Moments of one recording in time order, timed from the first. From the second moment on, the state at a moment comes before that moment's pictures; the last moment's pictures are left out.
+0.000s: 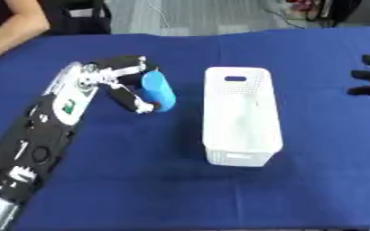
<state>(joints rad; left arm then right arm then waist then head) -0.68 0.45 -0.15 -1.24 -0.58 -0.35 -0.57 -0.14 -0.33 0.07 -1.97 0.19 -0.30 0.22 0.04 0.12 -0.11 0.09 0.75</state>
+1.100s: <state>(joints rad) -0.86 0.32 -0.23 -1.31 -0.59 -0.37 -0.63 -0.14 -0.33 0.08 -1.96 0.18 -0.30 0.23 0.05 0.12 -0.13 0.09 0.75</state>
